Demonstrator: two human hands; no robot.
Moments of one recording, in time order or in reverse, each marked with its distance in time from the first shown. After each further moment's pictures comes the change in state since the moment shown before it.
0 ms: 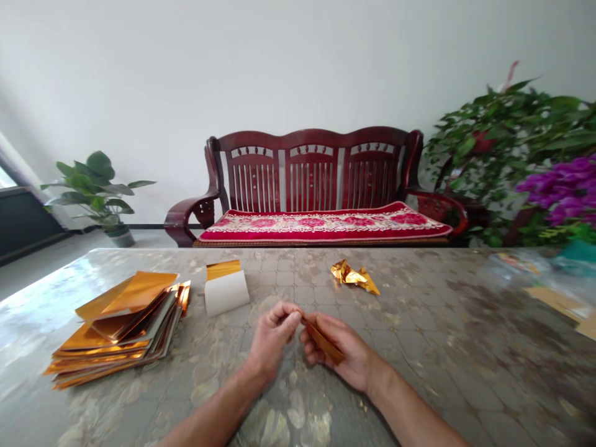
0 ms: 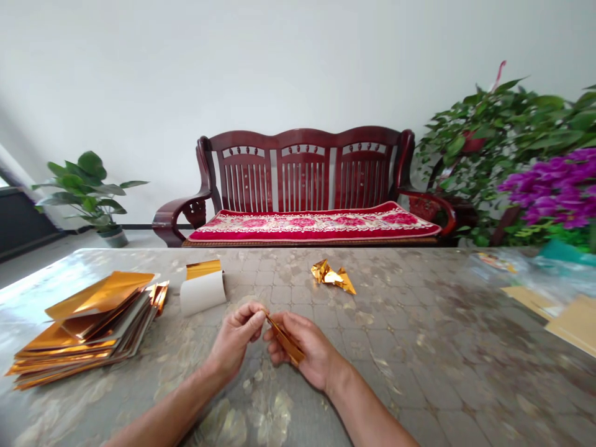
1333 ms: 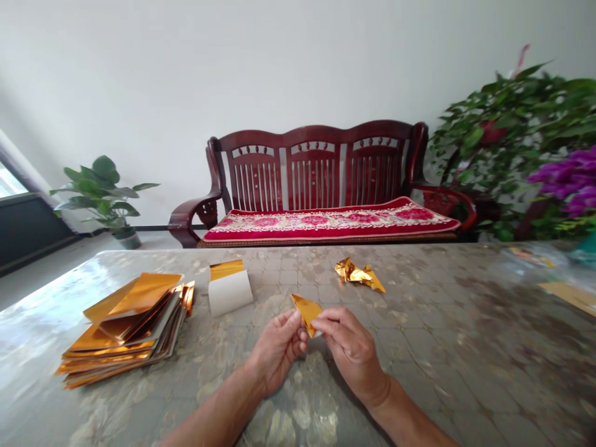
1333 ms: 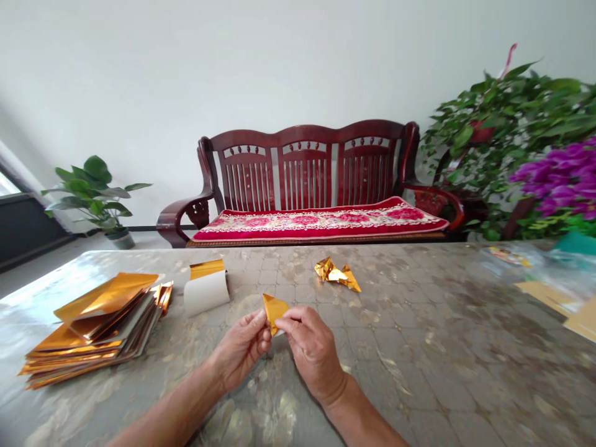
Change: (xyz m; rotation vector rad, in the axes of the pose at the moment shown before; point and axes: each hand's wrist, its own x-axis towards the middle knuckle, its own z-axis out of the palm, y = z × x) left_hand -0.006 0.002 0.001 -0.385 -0.045 -0.415; right_hand -0.011 0.003 0.001 -1.284 0.335 -1.033
